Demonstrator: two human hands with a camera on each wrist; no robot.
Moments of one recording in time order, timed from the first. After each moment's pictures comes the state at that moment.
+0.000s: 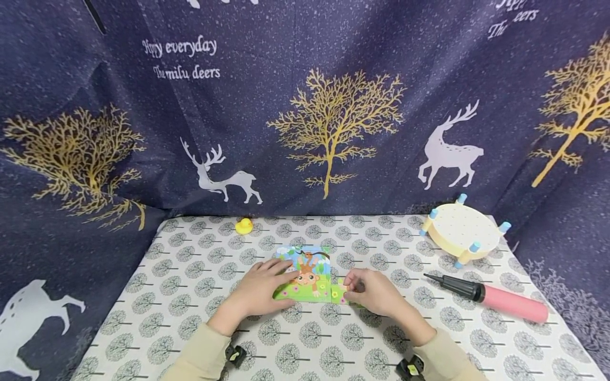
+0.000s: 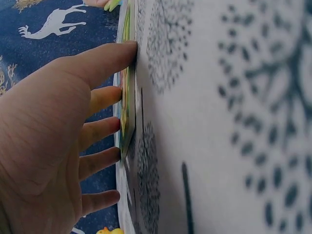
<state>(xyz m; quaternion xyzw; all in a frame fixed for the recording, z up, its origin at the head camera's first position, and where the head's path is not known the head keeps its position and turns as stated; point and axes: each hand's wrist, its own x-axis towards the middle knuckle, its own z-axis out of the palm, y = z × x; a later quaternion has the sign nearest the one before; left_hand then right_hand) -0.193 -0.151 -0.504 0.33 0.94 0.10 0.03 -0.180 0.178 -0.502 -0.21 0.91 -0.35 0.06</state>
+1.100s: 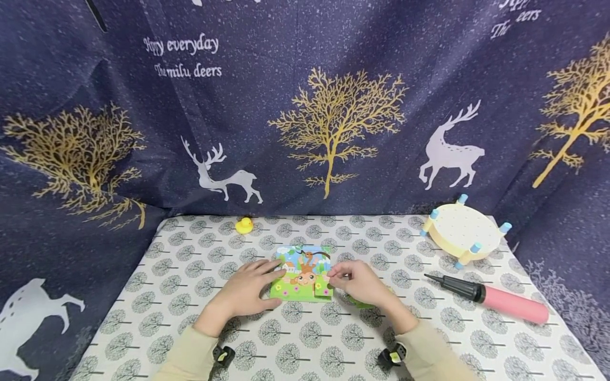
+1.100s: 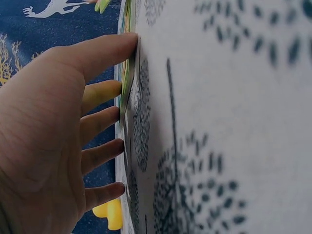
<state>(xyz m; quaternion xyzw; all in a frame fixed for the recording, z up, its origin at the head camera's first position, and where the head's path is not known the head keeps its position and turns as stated) -0.192 -0.179 -0.506 0.32 0.94 0.11 0.03 -0.198 0.149 -0.499 -0.20 0.86 -0.45 0.09</state>
